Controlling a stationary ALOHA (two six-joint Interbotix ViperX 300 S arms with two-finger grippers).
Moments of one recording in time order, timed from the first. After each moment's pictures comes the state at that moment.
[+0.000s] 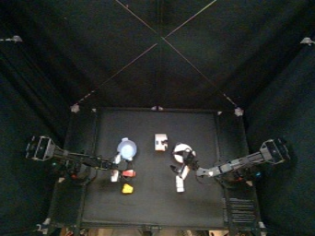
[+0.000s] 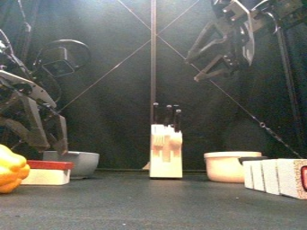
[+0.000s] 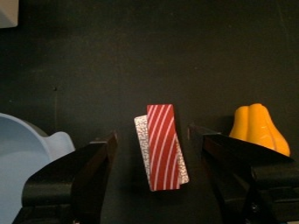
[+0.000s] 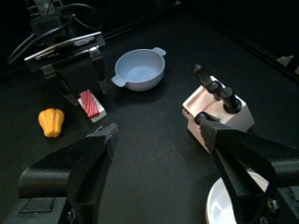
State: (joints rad) left arm -0.05 -0.31 1.17 -0.01 -0.11 0.05; right arm 0.26 -0.38 0.83 -1.56 0.63 1.97
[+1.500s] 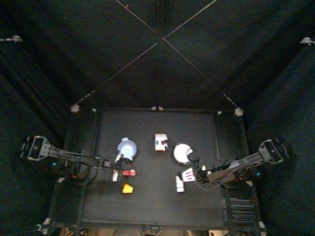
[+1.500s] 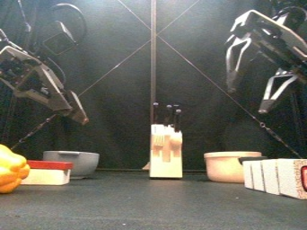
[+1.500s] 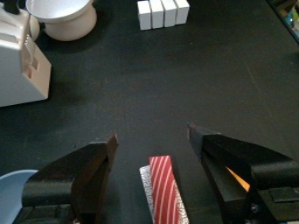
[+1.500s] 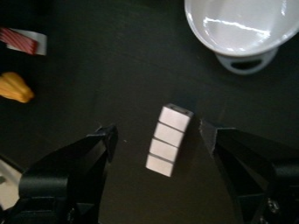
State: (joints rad) left arm -0.05 -0.39 1.16 0.04 -0.26 0.05; right arm 0.38 -0.34 0.73 -0.56 0.84 1.96
